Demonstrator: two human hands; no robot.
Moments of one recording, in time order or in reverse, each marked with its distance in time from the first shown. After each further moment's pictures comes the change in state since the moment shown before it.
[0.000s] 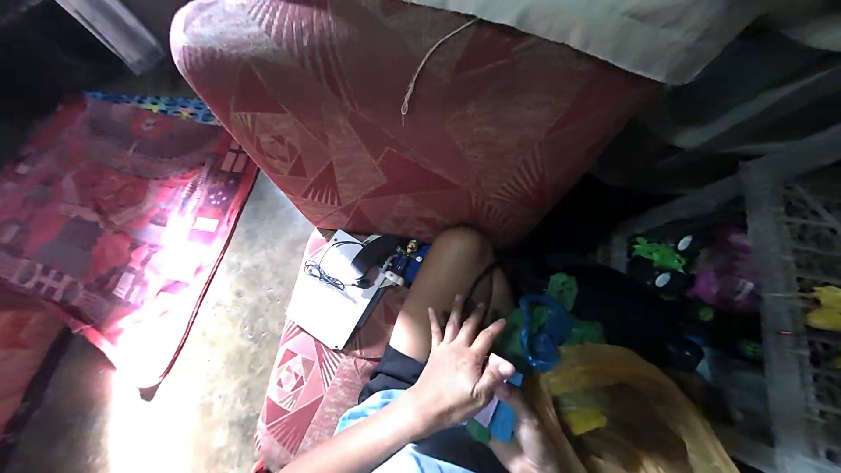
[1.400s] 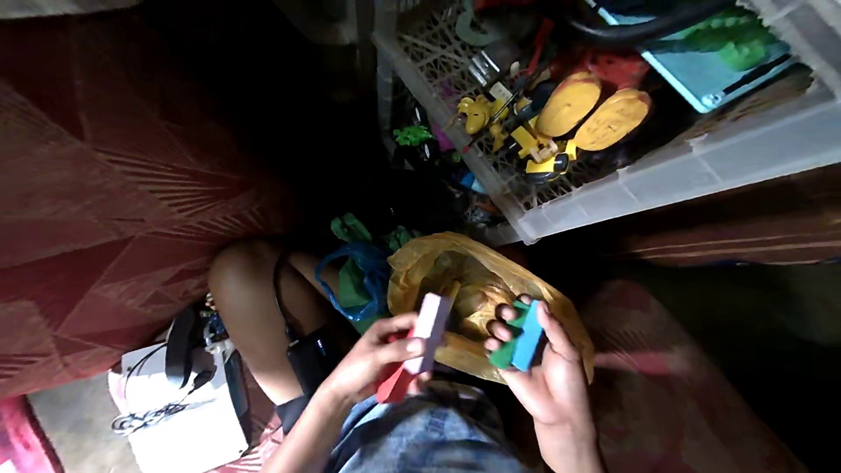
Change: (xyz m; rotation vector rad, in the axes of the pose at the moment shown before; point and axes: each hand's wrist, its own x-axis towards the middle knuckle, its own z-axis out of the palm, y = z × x) left_hand 0.044 0.027 0.052 -1.128 -0.977 -0.326; right_hand -0.092 -0.059 -0.075 0.507 0.462 -0.680
